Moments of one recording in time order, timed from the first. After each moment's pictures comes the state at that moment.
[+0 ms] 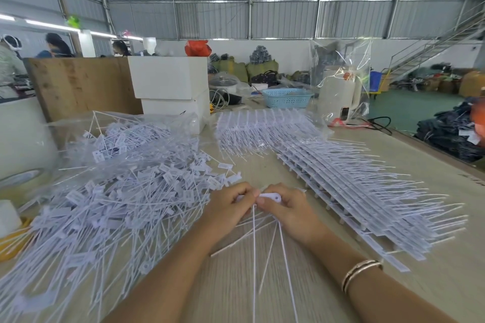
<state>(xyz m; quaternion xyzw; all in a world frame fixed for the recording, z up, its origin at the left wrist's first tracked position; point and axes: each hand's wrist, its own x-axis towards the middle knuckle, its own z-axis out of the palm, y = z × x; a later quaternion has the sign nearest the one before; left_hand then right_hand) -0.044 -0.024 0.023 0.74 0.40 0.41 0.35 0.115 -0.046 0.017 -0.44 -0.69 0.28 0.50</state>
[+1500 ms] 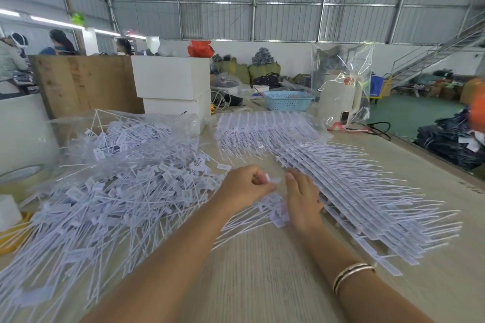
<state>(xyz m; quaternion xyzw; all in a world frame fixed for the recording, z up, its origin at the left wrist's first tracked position) -0.011 0.007 0.046 0.75 0.48 0.35 0.29 0.122 -0.030 0.018 -0.65 -0.52 0.20 0.52</state>
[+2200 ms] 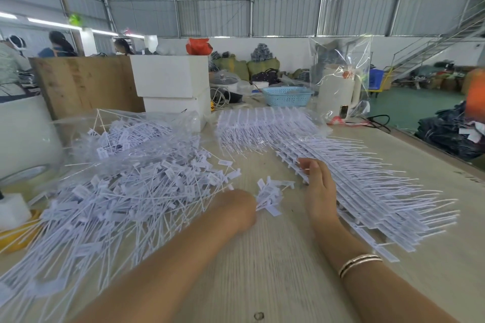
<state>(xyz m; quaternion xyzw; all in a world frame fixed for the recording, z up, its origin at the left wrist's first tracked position) -0.016 -0.030 0.045 0.82 0.57 -0.06 0.02 0.140 -0.036 0.019 -0.52 -0.44 0.23 0.69</state>
